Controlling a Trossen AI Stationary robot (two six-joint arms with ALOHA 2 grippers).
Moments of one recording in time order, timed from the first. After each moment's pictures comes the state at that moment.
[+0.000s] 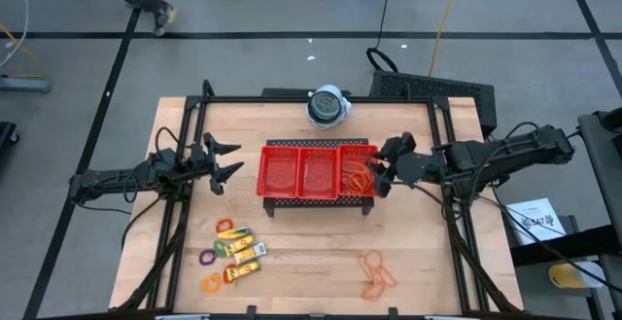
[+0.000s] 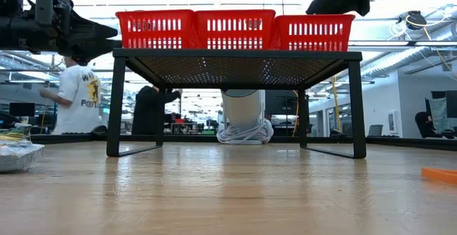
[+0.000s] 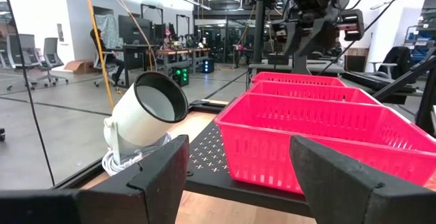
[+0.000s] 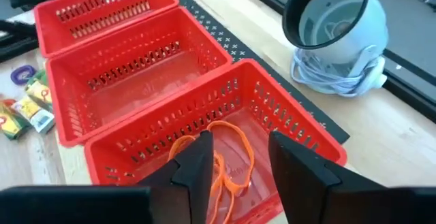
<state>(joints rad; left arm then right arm) 0.10 0.06 0.02 0.15 -0.16 -0.01 0.20 1.09 1.02 -0.67 0.55 0.60</state>
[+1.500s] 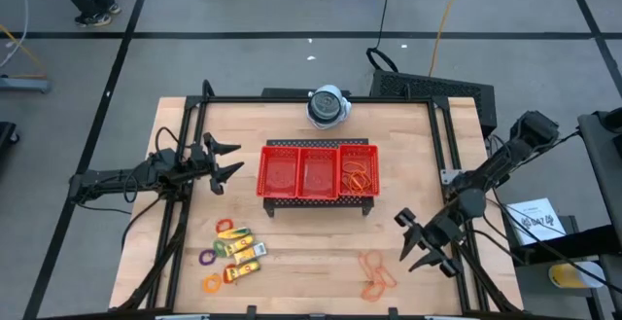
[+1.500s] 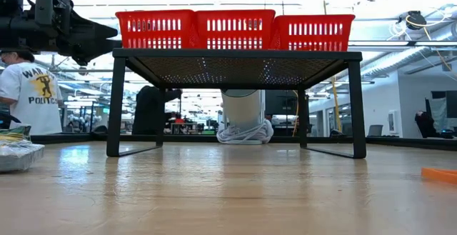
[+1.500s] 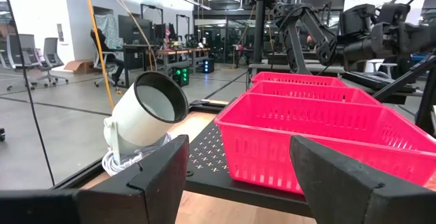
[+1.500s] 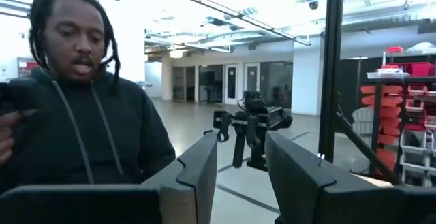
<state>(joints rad) 0.10 0.06 0.02 0.15 -0.16 -0.01 0.77 1.09 0.33 1.08 0.05 -0.02</state>
